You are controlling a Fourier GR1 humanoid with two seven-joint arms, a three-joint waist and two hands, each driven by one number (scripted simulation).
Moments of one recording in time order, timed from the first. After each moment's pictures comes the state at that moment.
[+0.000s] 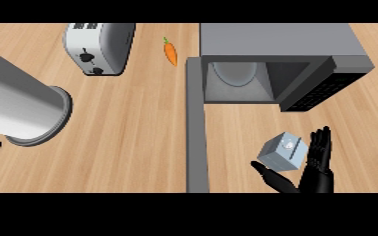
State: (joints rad) left arm 0.41 0.02 0.29 -2.28 0.39 -0.37 0.02; right arm 0.24 -0.03 0.13 -1.47 -0.14 -0.54 -0.59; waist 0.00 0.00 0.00
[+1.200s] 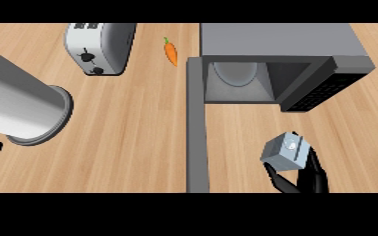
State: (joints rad) left arm 0.41 0.01 0.32 -2.25 0.39 -0.40 0.02; right arm 0.09 -0.08 -0.01 -1.01 -0.27 -0.08 -0.89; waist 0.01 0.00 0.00
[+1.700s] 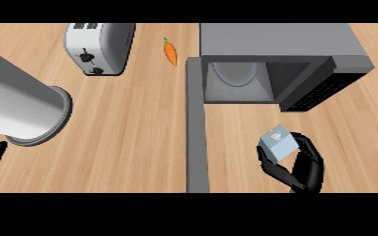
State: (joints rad) left arm 0.41 0.01 0.31 -2.23 0.40 -0.40 0.01; right arm 0.04 -0.02 -0.02 -1.12 -0.23 -0.33 -0.90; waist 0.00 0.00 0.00
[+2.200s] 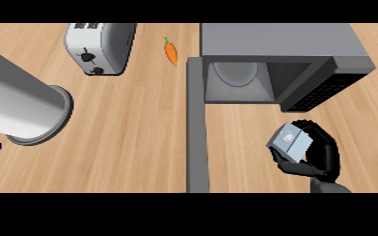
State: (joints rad) left arm 0.41 0.02 0.34 -2.23 0.44 -0.43 0.02; right arm -0.06 -0.19 0.01 -1.08 -0.24 -0.02 -0.86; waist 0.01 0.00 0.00
